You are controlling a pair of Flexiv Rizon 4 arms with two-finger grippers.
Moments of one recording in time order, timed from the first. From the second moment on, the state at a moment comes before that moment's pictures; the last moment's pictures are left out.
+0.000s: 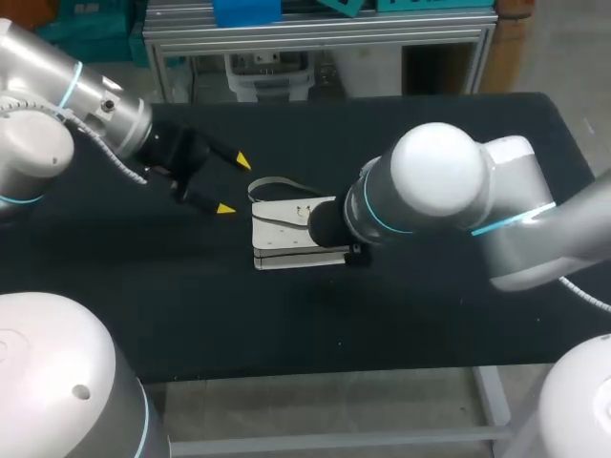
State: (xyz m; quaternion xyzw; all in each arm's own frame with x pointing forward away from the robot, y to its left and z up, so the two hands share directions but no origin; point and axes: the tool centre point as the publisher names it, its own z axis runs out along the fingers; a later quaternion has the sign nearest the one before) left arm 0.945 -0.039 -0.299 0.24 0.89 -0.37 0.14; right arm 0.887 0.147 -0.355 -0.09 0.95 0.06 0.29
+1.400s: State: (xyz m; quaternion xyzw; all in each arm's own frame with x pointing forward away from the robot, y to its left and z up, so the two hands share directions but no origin) left arm 0.948 -0.058 -0.311 0.30 0.87 -0.37 0.12; right arm 0.917 0.147 -0.380 -0.10 0.94 0.06 0.32
